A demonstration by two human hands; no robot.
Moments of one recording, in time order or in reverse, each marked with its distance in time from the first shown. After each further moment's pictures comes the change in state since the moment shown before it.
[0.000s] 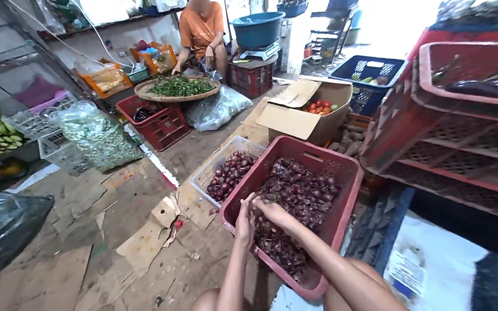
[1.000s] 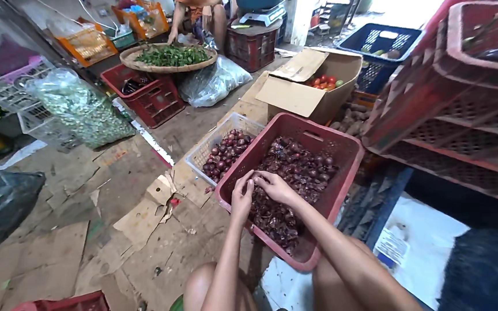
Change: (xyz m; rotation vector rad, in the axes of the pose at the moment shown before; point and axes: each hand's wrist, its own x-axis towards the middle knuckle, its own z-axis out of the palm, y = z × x) left_hand 0.002 0.002 -0.003 0.425 0.021 0.245; right_hand 0.006 -0.003 -0.023 -0.157 0.004 -0.456
